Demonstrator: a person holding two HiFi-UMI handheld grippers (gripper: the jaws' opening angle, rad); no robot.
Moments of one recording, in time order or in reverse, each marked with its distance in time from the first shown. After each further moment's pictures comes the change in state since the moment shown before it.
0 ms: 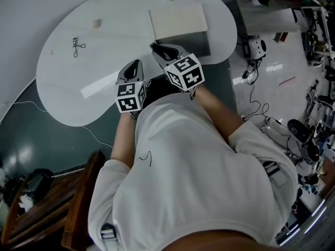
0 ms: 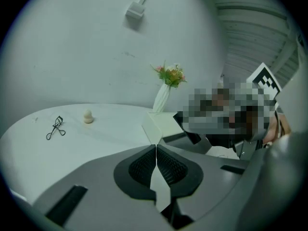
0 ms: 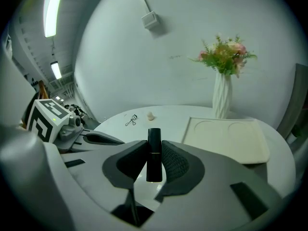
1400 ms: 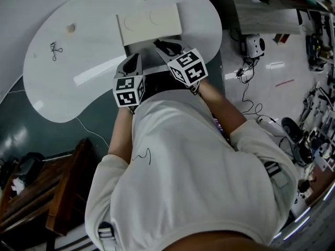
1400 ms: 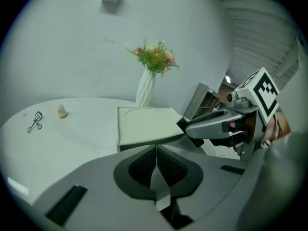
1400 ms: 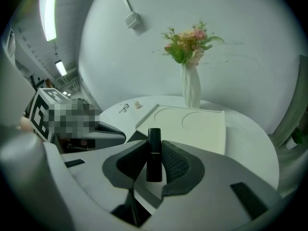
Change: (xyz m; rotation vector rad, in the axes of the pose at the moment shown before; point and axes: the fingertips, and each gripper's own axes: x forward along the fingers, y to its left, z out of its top) left arm 0.093 -0.120 0.025 -0.020 0.069 0.036; right arm -0.068 -0.146 -0.036 -0.022 0.107 0.062
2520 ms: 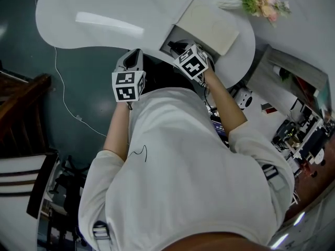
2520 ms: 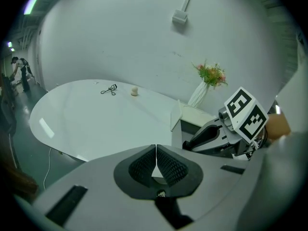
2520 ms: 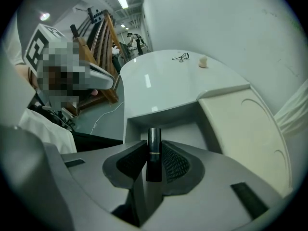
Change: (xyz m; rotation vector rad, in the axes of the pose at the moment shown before) left arm -0.100 0.085 -0.109 -0.459 -0.095 0.416; right arm 0.104 0.084 -0.077 -0.756 0.533 0.333
